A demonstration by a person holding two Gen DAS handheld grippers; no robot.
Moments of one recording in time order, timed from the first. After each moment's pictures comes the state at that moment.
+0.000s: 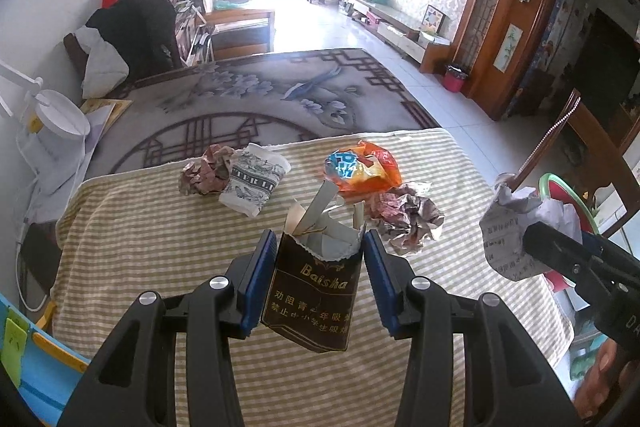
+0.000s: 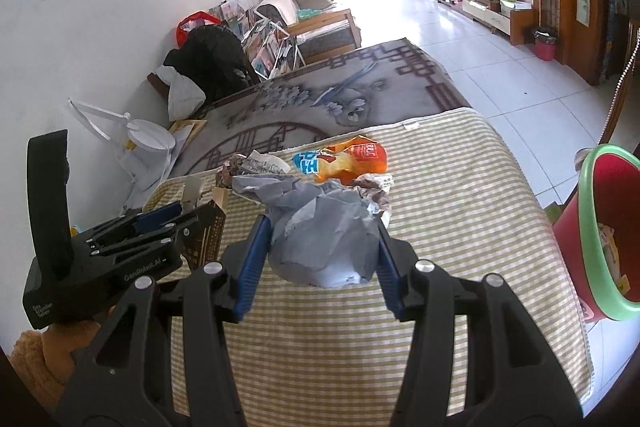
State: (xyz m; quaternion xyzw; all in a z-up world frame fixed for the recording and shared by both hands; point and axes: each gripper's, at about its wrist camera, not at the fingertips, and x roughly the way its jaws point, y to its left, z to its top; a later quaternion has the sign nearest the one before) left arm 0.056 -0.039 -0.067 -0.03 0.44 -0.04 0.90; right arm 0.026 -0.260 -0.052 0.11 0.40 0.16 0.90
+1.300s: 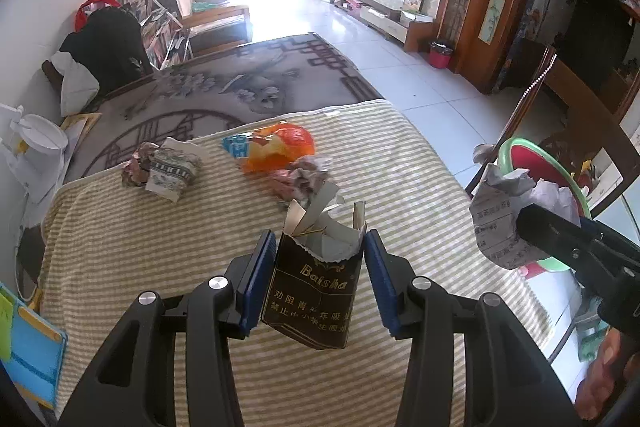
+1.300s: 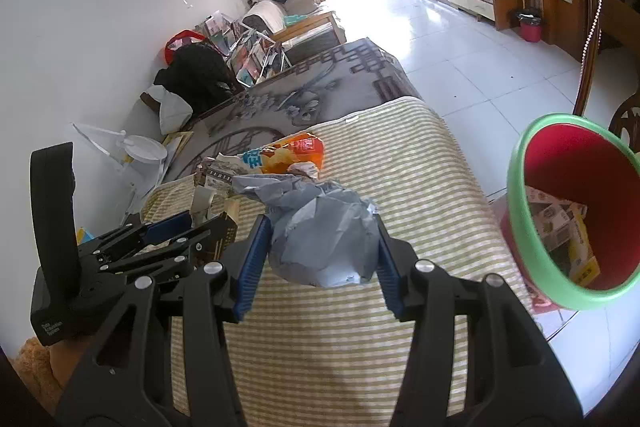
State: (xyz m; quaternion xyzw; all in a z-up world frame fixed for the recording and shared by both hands) left arm 0.031 -0.168 -0.065 0.01 0.45 -0.05 0.89; right arm 0.002 -0.376 -0.055 0.15 0.40 0.17 0.89
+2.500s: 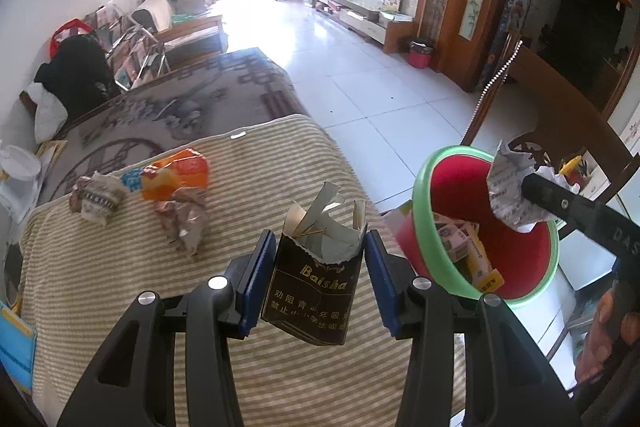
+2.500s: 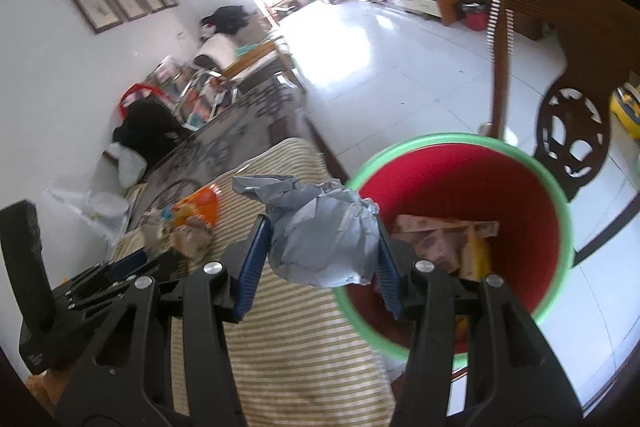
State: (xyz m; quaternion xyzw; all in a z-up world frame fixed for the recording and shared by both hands) left arm 0.045 -0.314 -0.054 0.03 0.45 -0.07 0.89; right arm 0.019 -0.565 -0.067 0.22 0.38 0.08 0.89
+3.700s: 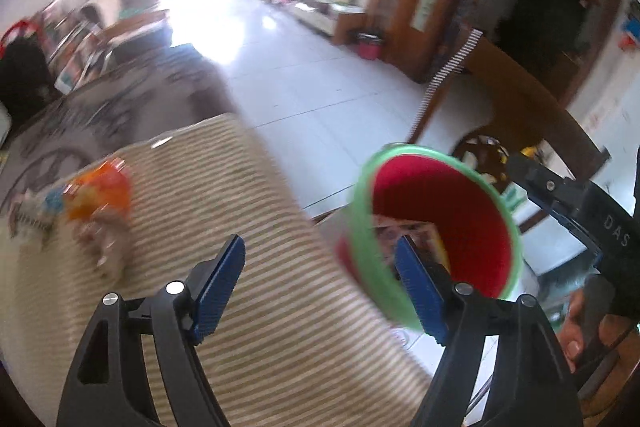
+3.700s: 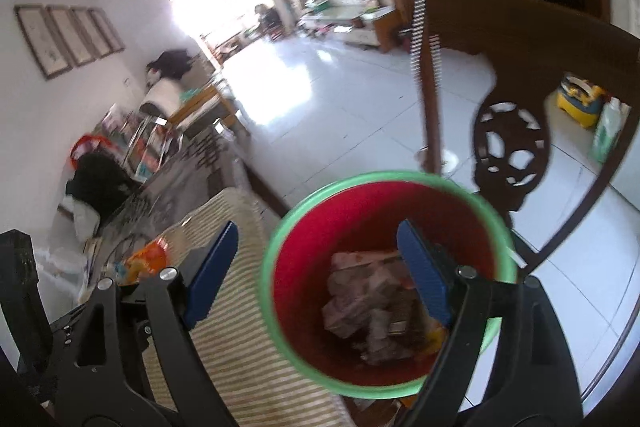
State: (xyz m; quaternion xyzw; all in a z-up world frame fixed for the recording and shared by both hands) left arm 0.073 -0.334 -0.070 -0.01 0.46 -0.15 0.87; right arm 0.029 -0.570 -0.066 0.22 0.35 -0.01 0.91
